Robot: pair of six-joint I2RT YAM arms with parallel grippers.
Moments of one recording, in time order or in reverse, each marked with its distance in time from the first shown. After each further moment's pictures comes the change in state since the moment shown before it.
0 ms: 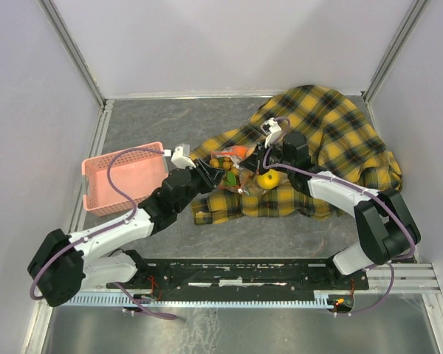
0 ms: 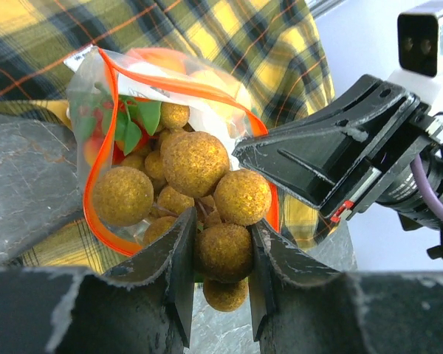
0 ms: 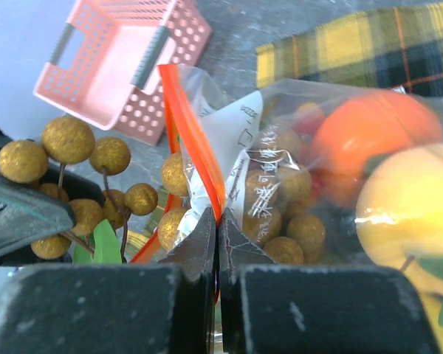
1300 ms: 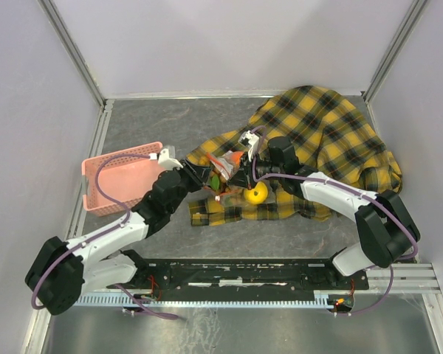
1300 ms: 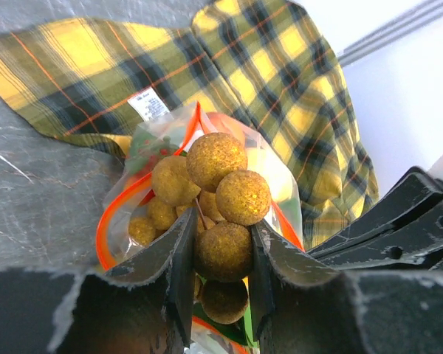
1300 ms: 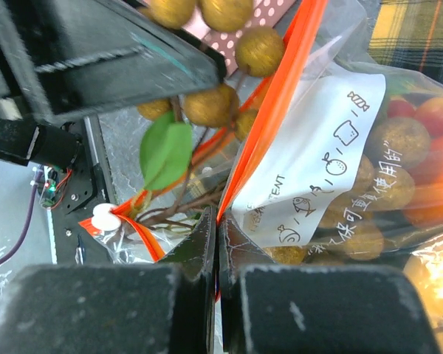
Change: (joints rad) left arm 0.100 -0.096 -0.090 0.027 -0.070 0.014; right arm 0.132 -0.010 0.048 -0.142 -0.184 -0.185
